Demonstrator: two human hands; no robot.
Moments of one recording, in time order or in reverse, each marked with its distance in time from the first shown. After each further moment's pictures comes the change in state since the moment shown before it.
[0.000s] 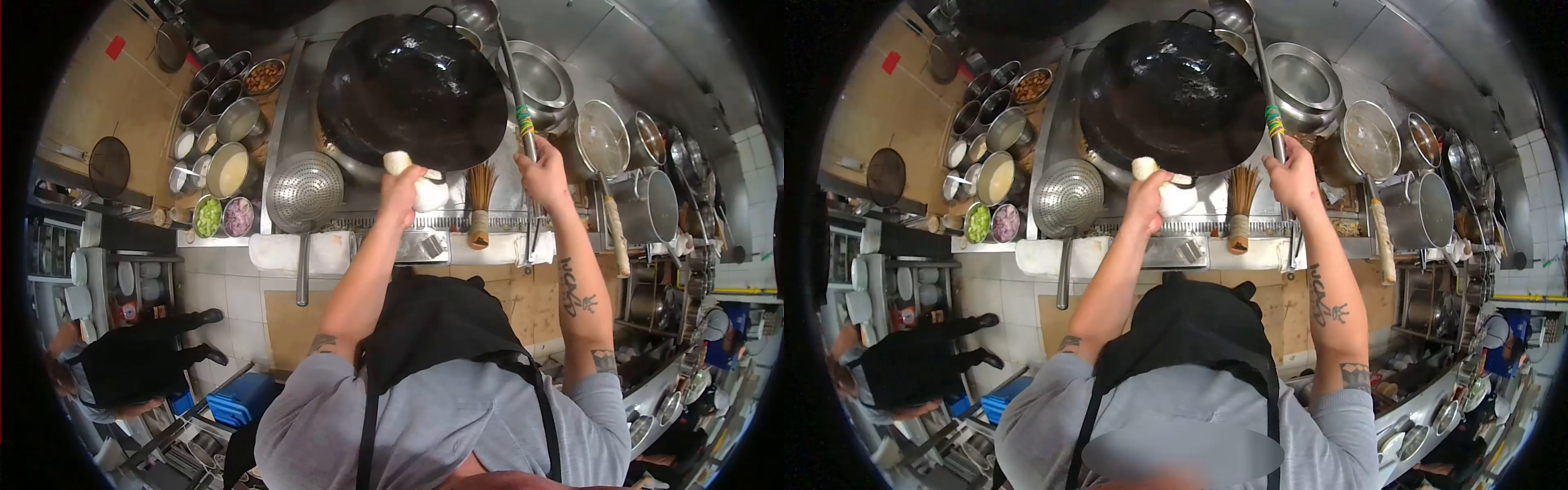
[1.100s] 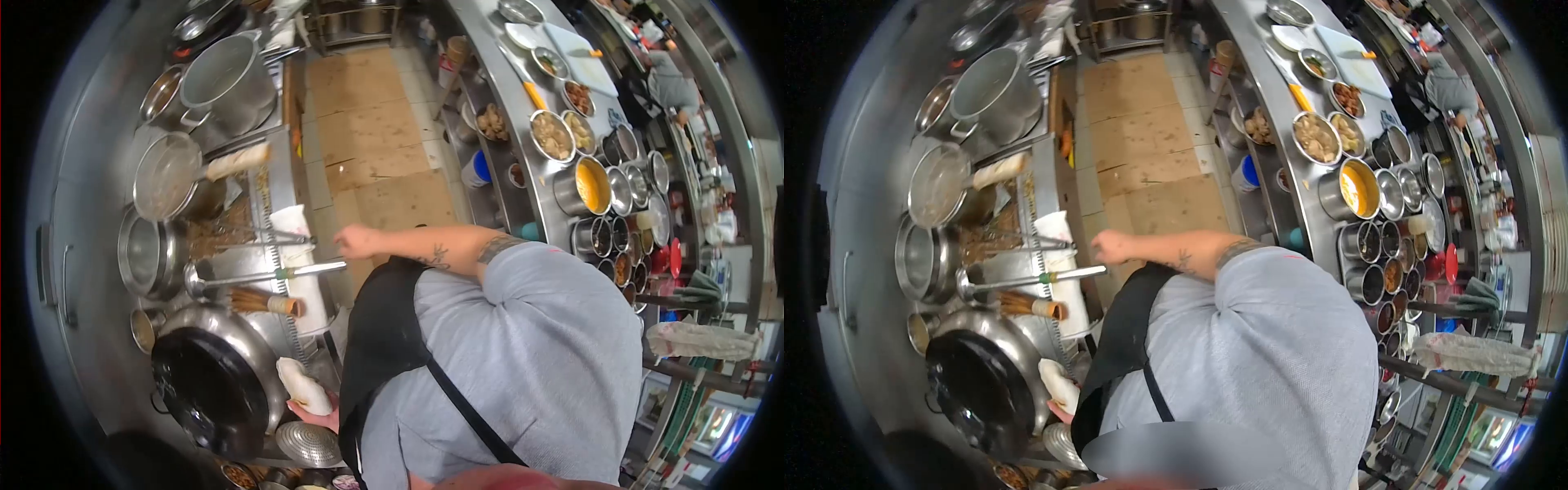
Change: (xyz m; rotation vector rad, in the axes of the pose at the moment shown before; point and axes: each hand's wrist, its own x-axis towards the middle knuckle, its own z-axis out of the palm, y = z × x) left_hand -0.124 -0.042 -0.044 0.567 -0.231 -0.144; right_hand -0.267 0.276 0.021 -0.090 0.442 0.465
